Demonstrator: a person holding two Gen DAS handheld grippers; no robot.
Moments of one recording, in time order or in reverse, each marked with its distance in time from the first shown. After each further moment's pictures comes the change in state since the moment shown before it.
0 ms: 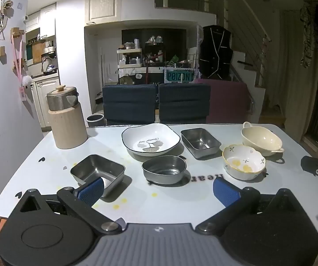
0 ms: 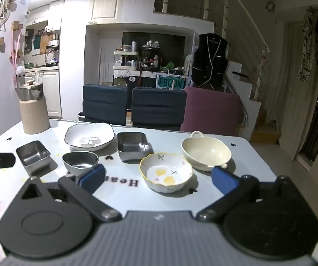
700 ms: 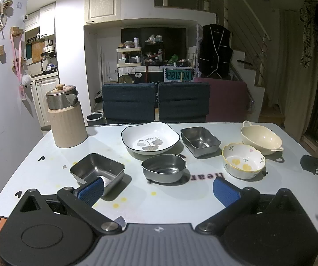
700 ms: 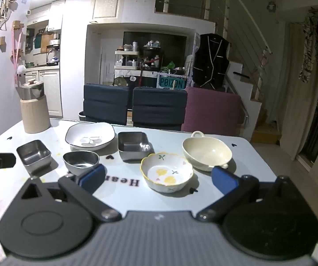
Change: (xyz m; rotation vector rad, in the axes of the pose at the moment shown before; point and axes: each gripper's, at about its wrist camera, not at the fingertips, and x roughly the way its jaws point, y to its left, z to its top) left arm 0.000 0.000 0.000 -0.004 0.002 -0.002; right arm 0.001 0.000 0.000 0.002 -0.001 0.000
